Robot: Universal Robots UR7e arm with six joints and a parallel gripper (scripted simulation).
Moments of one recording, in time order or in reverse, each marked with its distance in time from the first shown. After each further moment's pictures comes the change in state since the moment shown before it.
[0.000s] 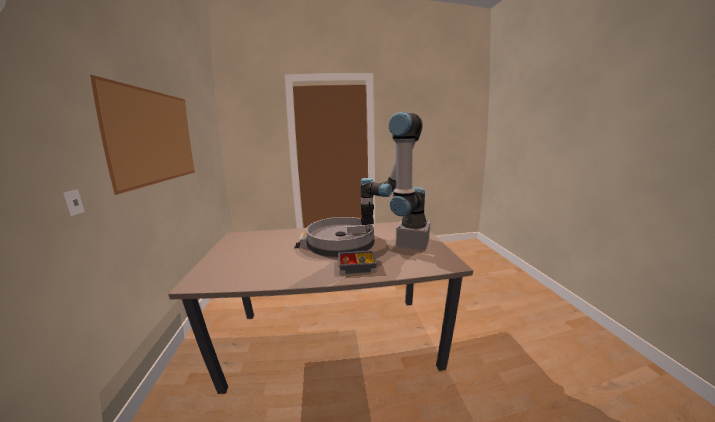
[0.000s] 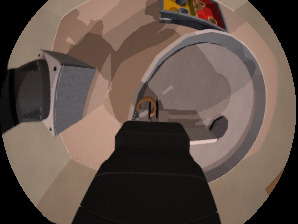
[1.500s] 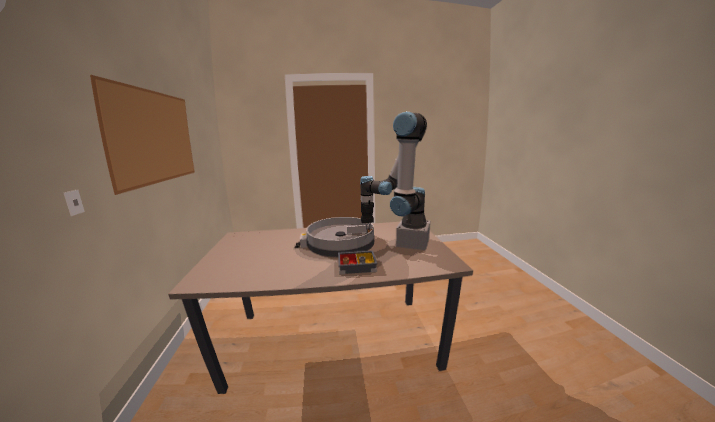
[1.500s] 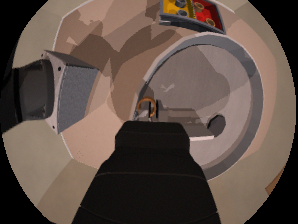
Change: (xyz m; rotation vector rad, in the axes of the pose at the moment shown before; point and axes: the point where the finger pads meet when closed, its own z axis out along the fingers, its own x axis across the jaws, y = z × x) arm 0.000 0.000 -0.011 0.000 -0.001 0.000
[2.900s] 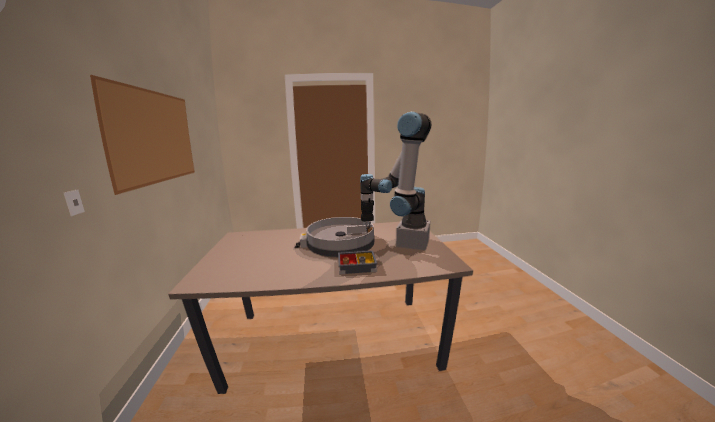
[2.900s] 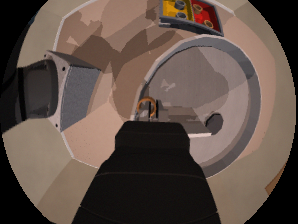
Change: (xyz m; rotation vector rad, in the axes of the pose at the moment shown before) arm 0.000 0.000 -0.012 0.000 0.000 0.000
